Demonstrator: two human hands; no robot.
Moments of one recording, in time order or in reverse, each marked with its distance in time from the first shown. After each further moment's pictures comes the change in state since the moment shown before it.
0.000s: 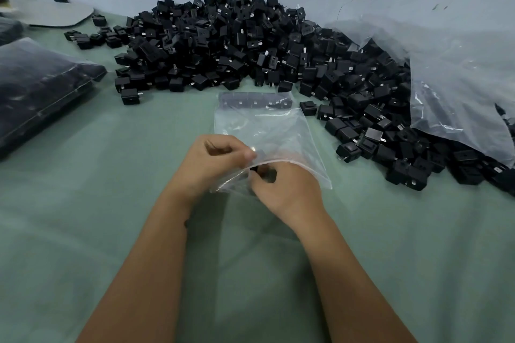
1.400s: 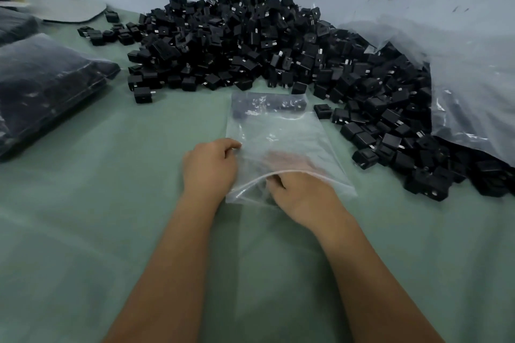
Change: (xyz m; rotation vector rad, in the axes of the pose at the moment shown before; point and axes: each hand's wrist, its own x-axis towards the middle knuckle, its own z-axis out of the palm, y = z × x) left_hand 0.016 -0.028 -0.010 0.953 0.410 -0.169; right_hand 0.015 -0.001 -0.004 -0.194 -0.191 -0.197
